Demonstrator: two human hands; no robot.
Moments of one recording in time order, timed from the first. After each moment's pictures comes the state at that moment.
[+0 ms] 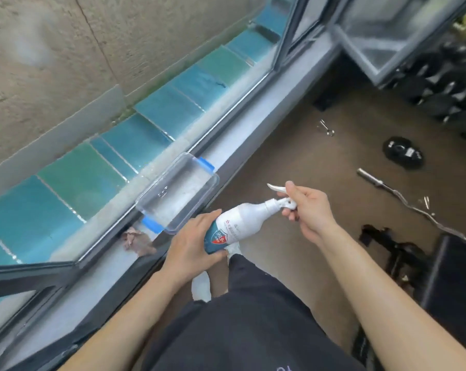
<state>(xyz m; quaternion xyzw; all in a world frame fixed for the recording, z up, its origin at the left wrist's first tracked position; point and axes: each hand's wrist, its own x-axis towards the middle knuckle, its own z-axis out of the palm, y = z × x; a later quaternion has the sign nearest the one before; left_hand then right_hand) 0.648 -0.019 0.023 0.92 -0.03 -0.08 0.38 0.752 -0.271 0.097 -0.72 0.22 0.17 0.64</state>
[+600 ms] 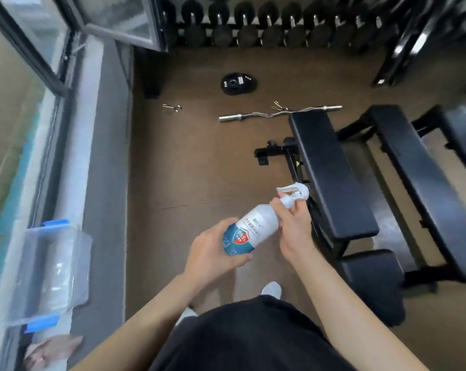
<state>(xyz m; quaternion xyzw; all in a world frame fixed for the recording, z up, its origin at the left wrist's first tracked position) 0.548 -0.298 0.056 0.83 -0.33 -0.27 0.36 0.460 -0.473 0.076 -0.48 0.47 -0.24 0.70</state>
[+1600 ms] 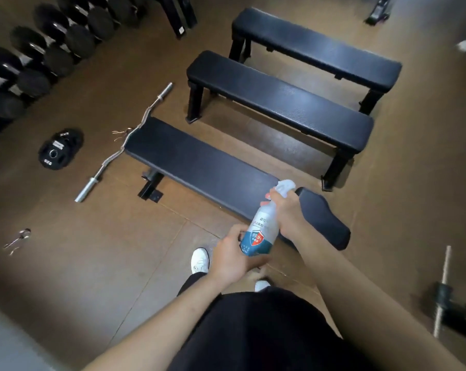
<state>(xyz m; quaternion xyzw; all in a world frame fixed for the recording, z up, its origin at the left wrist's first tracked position) 0.407 -0.700 0.017 0.66 -0.54 -0.50 0.16 0.251 -0.798 0.009 -0.19 0.69 -0.40 0.57</state>
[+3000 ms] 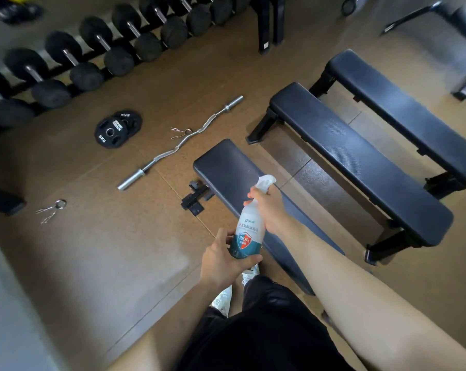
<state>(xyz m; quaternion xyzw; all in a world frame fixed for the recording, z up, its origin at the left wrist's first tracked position) 0.689 -0.863 0.017 0.74 -0.39 -0.46 0.30 0.591 -1.024 0.012 -0.38 0.65 -0.23 0.61</state>
